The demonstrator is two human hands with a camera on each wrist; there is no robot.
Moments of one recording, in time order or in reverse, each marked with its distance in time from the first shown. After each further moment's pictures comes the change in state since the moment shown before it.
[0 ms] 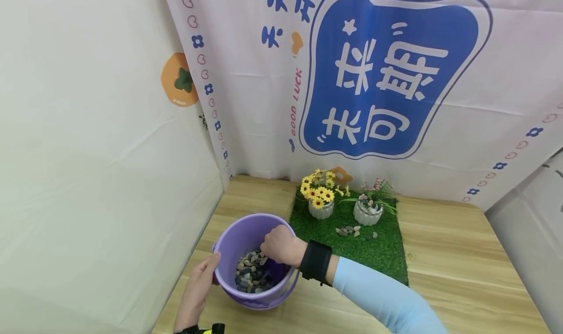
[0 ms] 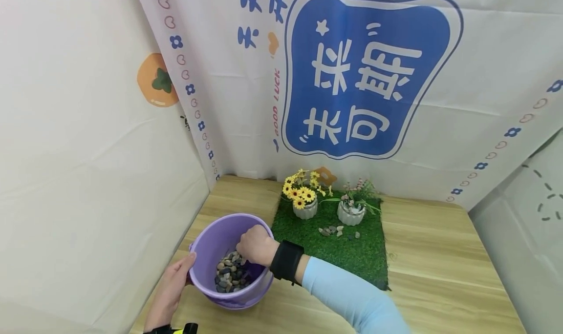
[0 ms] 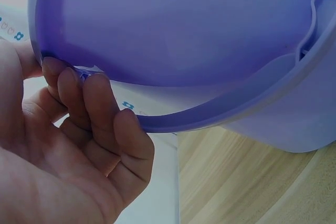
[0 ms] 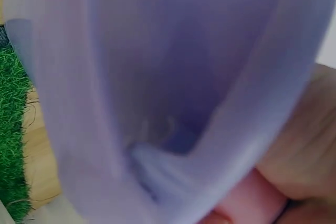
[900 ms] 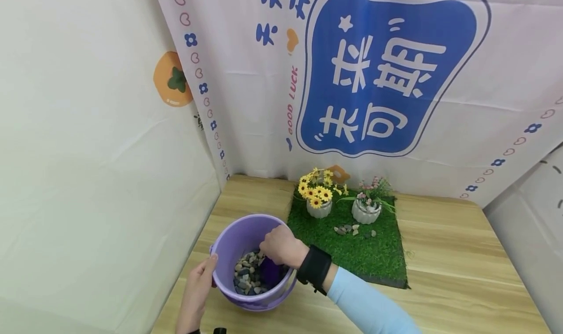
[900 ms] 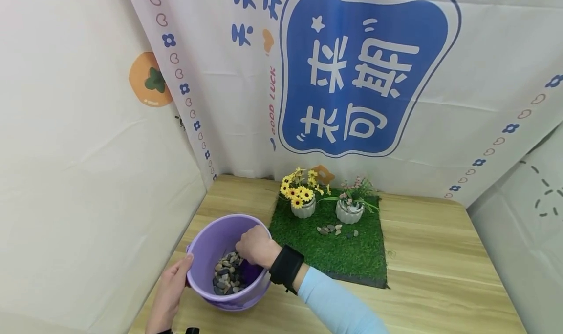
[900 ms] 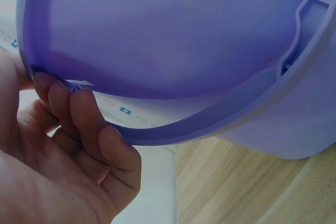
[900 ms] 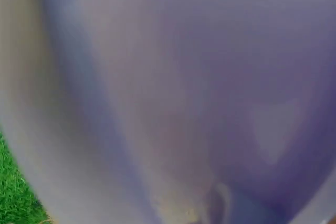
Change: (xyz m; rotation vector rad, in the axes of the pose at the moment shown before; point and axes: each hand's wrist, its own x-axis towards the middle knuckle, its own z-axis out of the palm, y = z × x) left_hand -0.001 0.001 0.007 0.032 0.098 0.037; right_hand 0.011 -0.001 0.014 0.082 -0.192 0.085
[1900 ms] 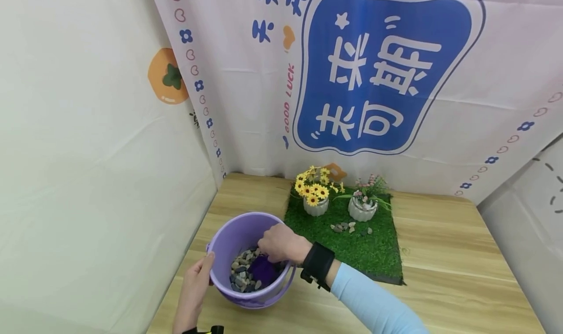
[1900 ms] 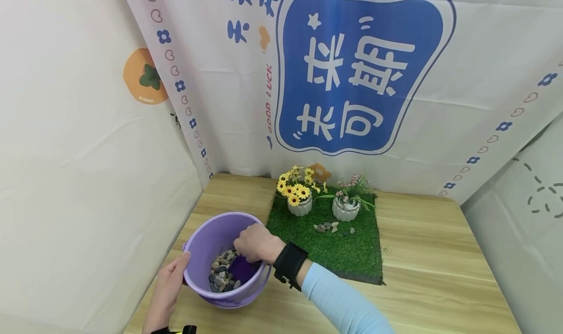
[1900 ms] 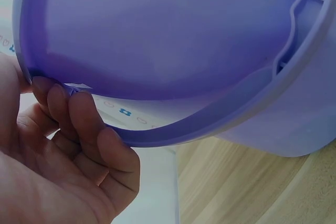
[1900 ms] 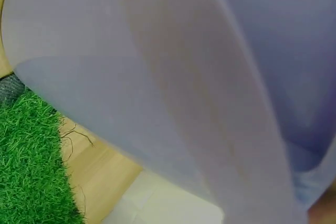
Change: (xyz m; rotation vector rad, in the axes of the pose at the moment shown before) left_hand -0.001 0.000 0.003 0.029 0.009 0.001; right_hand 0.005 0.012 0.020 0.239 -0.011 -0.126
